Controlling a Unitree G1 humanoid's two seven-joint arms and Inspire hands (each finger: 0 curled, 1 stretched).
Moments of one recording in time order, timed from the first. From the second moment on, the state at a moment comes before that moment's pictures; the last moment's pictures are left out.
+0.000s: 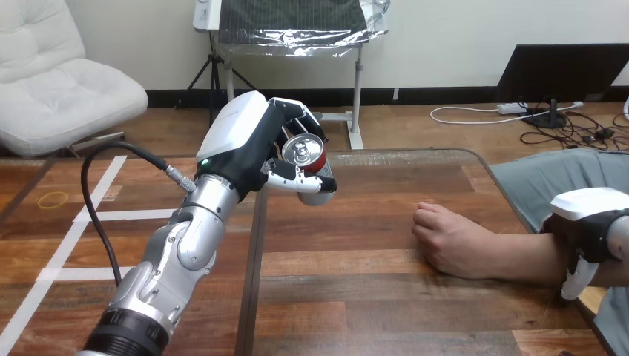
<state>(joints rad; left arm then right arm) -0.56 0.29 -0.26 0.58 0.53 -0.28 0.11 -0.54 -0.83 0.39 0.68 -0.89 -0.08 0.42</state>
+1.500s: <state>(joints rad) -0.57 0.29 -0.26 0.63 0.53 -0.27 0.09 -0.52 -0.83 0.38 0.70 -0.76 -0.17 0.31</state>
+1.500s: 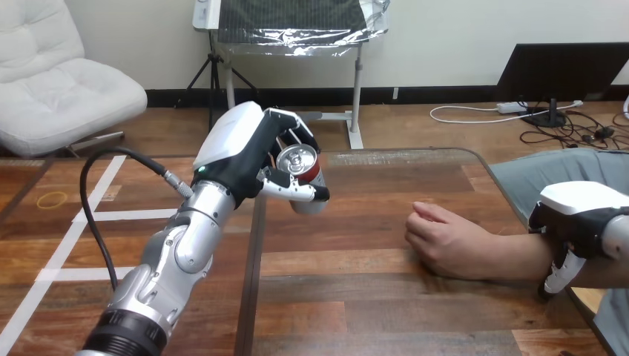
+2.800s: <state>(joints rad) -0.68 0.18 -0.32 0.77 0.54 -0.27 0.09 -0.47 -0.86 0.35 0.48 -0.74 -0.14 0.36</state>
